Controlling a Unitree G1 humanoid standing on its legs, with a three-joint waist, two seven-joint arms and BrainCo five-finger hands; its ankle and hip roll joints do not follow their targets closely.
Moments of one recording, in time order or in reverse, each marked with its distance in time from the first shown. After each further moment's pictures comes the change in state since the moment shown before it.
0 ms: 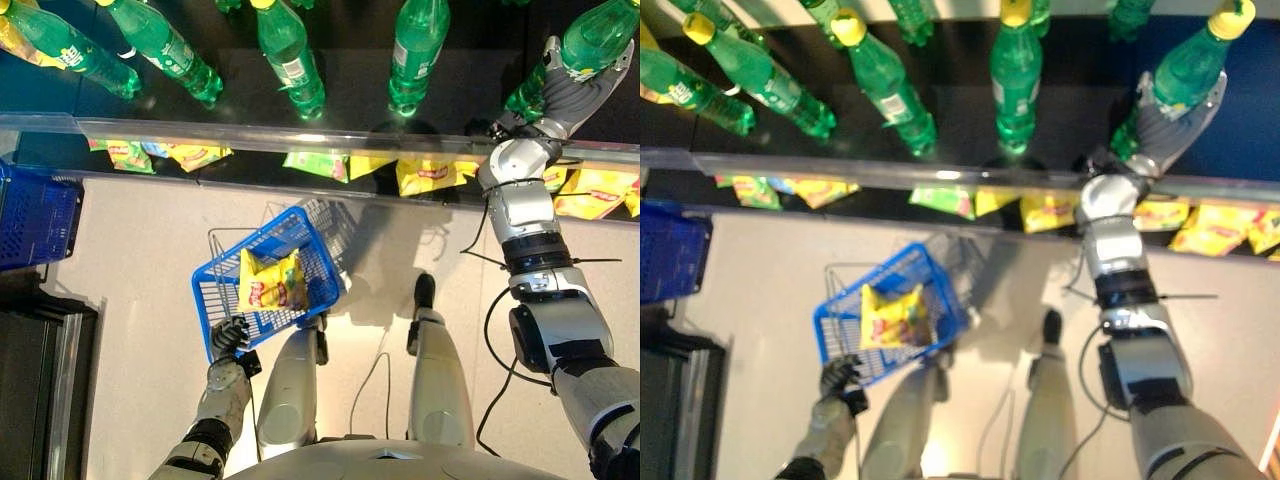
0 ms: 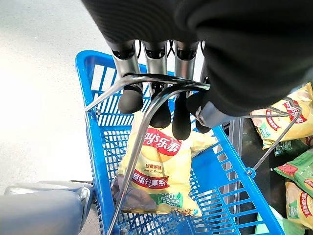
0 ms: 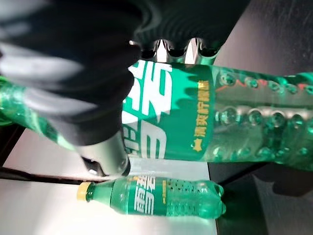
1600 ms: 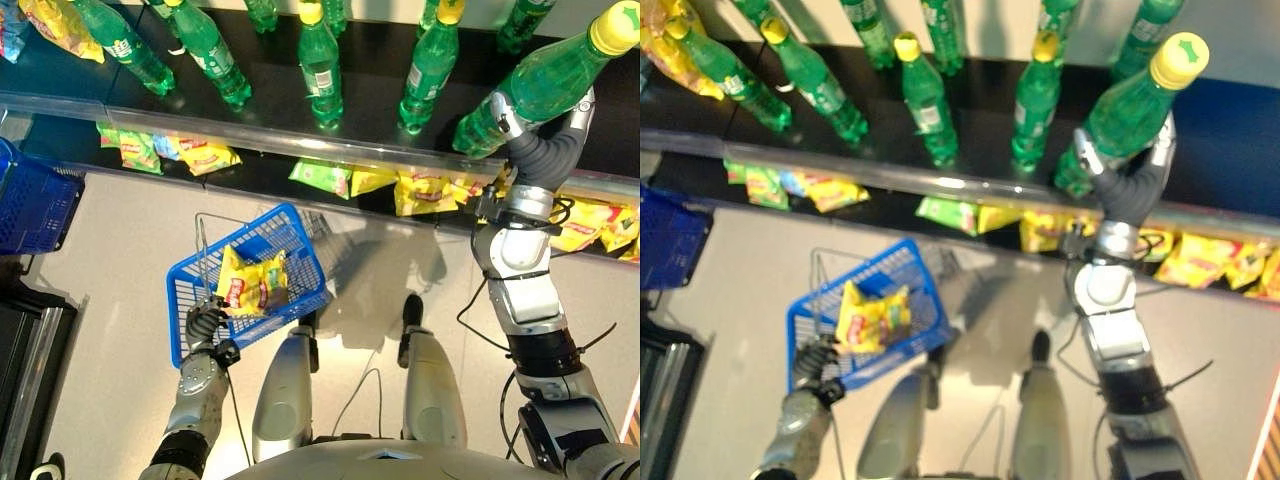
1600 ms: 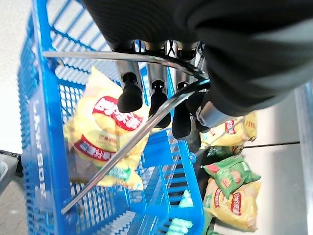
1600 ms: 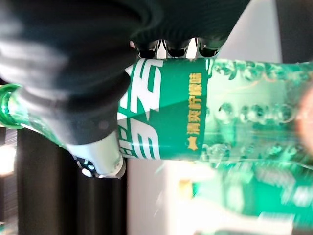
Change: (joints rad) left arm 0.176 0.096 0.117 -0.416 -0.014 0.012 -0.108; right arm 0.548 0.045 0.087 -0.726 0.073 -0.100 0.462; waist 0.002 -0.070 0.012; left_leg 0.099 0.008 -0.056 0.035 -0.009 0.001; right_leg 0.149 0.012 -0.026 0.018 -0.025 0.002
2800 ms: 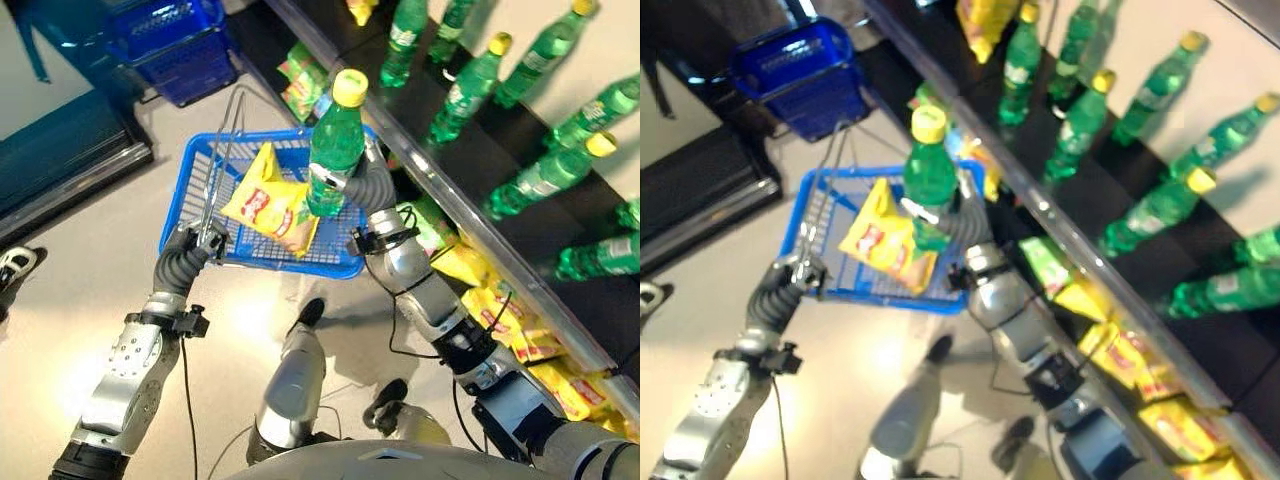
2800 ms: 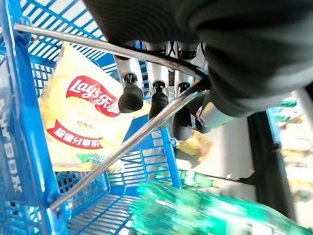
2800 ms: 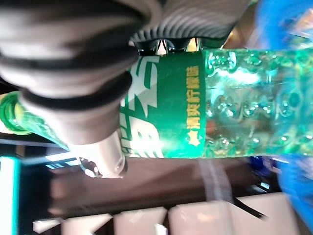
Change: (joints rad) left arm 0.066 0.380 -0.082 -0.733 -0.165 0.018 -0.246; right arm -0.192 0.213 0.420 0.357 0.034 0.054 0.163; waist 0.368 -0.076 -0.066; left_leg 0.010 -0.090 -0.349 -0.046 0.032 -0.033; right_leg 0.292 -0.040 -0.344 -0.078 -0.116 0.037
